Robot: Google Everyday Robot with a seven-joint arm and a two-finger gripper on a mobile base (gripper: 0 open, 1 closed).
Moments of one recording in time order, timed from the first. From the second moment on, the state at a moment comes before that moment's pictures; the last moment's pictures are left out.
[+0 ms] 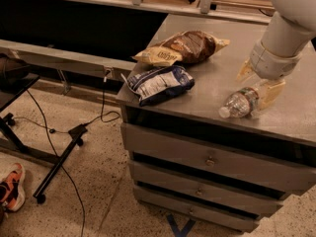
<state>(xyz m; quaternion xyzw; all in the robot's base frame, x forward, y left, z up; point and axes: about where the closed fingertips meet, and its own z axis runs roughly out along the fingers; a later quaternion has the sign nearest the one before) 0.556 -0.266 0.850 -0.82 0.56 -0.05 0.05</state>
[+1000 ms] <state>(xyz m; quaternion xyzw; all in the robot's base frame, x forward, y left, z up) 0.534 -0.255 0.913 -0.82 0.55 -0.11 0.11</state>
